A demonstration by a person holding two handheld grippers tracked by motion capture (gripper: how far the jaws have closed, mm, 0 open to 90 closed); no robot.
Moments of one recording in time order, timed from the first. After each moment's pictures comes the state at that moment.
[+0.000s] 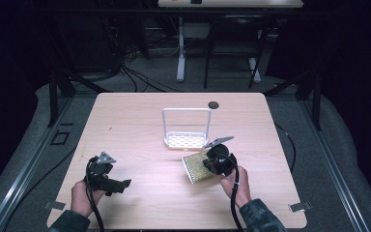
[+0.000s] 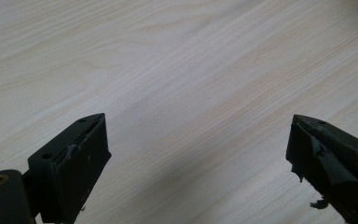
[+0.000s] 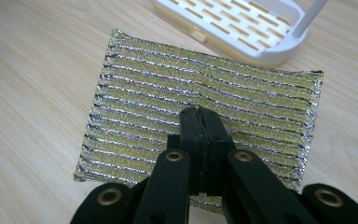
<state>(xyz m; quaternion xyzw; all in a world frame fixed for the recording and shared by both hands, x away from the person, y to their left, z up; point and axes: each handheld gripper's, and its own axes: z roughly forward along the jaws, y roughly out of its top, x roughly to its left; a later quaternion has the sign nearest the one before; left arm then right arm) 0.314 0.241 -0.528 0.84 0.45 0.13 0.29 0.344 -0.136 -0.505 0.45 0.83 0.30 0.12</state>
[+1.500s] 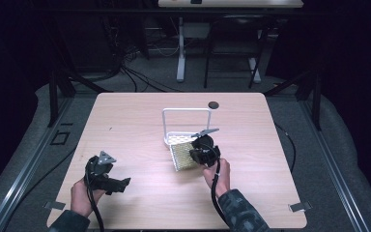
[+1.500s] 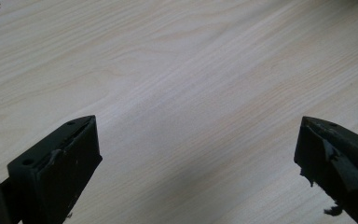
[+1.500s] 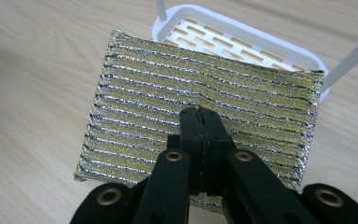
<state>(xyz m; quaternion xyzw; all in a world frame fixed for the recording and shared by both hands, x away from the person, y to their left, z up) 0.312 0.238 -0.526 0.83 0.45 0.17 0.28 0.372 -0.094 -0.505 0.49 0.80 0.33 0.13</state>
